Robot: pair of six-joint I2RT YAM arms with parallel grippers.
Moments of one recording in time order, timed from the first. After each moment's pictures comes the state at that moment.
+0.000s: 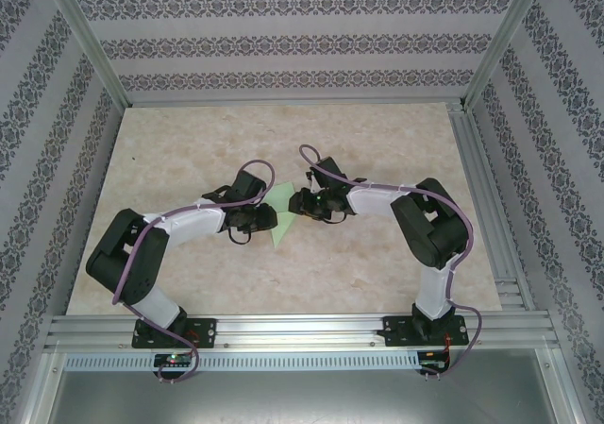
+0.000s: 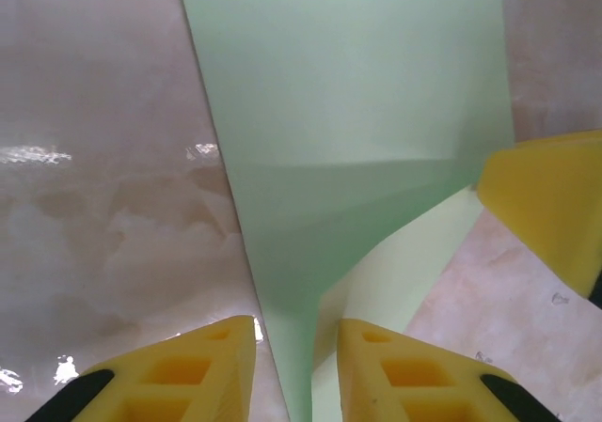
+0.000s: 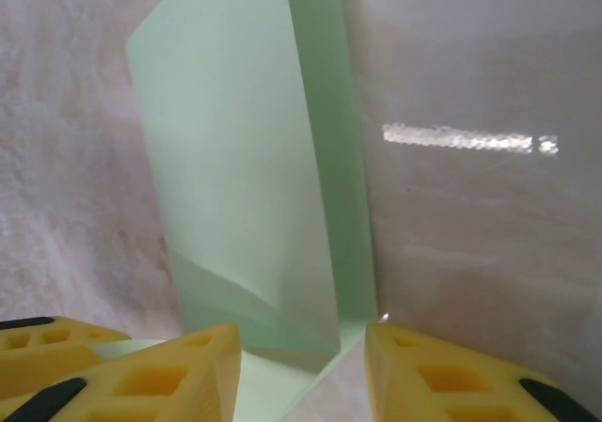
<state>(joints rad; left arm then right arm) -0.55 1.61 0.85 -0.31 0.19 -0.71 0.61 1.91 1.07 -0.12 -0.40 0.74</state>
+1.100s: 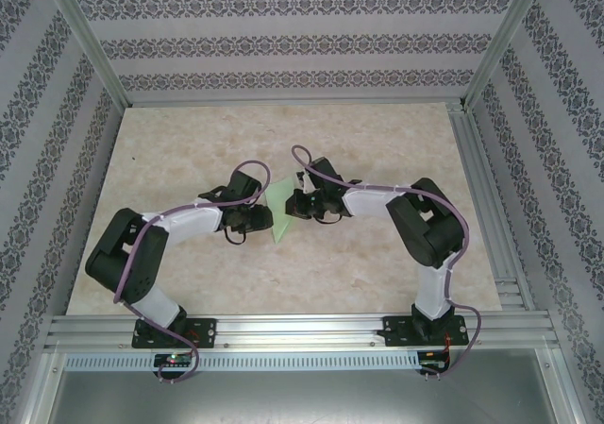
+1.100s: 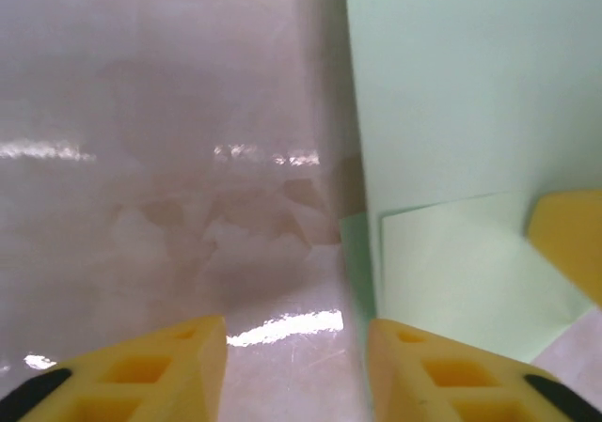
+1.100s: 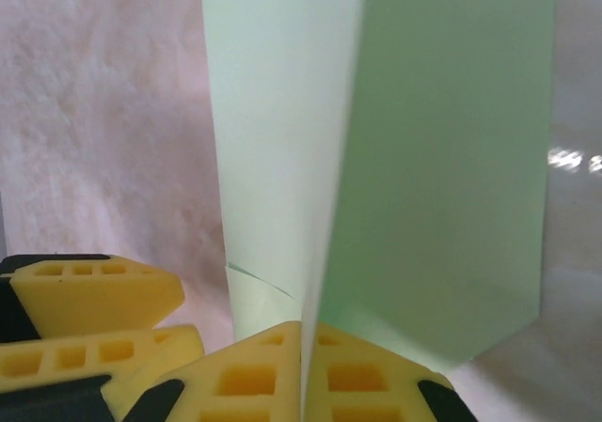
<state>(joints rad) -0.52 1.59 0.83 -0.33 0.15 -0.68 0.63 1.90 1.07 -0.06 -0.45 0.71</state>
